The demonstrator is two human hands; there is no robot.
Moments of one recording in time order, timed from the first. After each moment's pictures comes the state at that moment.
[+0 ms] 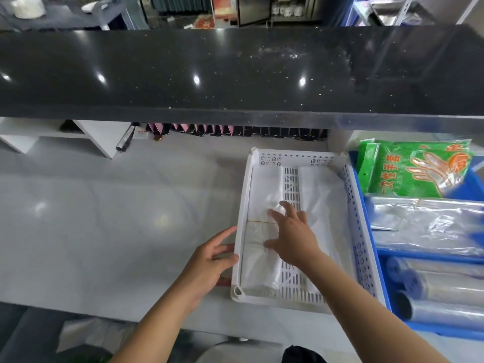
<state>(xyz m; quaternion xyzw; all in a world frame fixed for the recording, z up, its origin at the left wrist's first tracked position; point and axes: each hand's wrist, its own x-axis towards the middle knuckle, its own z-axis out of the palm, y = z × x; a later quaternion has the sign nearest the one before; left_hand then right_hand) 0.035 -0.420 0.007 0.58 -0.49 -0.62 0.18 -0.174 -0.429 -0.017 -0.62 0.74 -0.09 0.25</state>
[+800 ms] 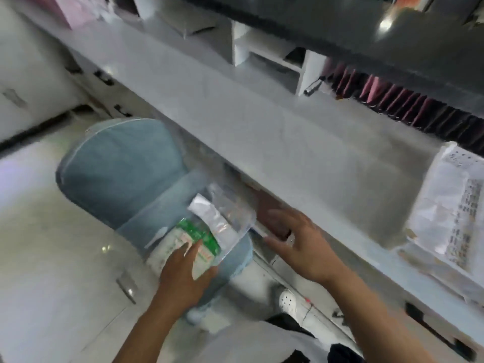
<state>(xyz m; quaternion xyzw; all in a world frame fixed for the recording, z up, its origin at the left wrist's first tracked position) 0.362 -0.113 -0.058 0.82 -0.44 -0.31 0.18 0.132 -0.251 0.032 -0.81 0.47 -0.09 0.34</state>
